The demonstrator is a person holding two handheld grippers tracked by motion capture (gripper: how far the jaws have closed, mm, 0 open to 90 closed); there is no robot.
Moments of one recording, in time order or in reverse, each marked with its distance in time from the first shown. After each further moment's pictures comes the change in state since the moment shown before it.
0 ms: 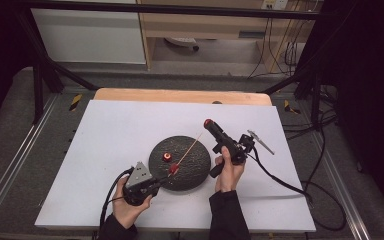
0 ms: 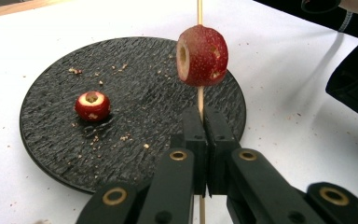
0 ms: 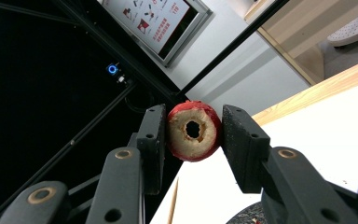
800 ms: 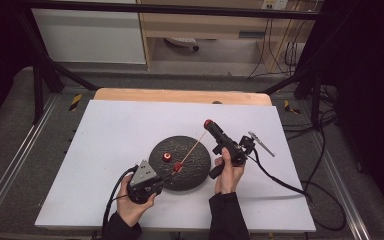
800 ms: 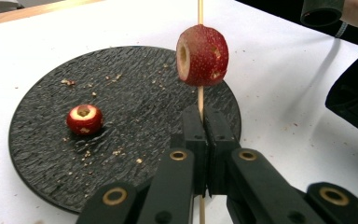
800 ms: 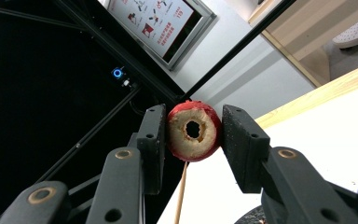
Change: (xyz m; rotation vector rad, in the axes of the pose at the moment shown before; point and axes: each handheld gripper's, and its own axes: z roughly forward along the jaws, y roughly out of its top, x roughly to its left) left arm -0.004 0.007 0.006 -0.009 -0.002 0.009; right arm 0.002 -0.002 -0.003 -0.017 0.018 0.010
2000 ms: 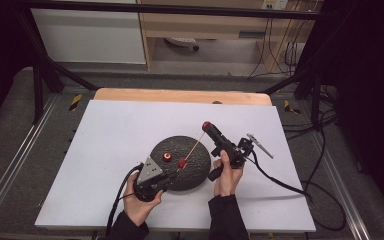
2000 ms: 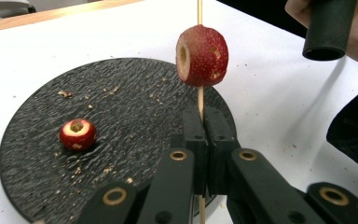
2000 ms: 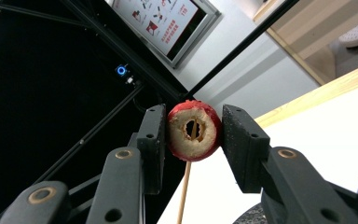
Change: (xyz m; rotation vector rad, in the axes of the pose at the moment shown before) left arm -0.011 0.013 0.010 -0.017 0.027 -0.038; right arm 0.001 -0.006 -0.002 0.006 0.017 -0.008
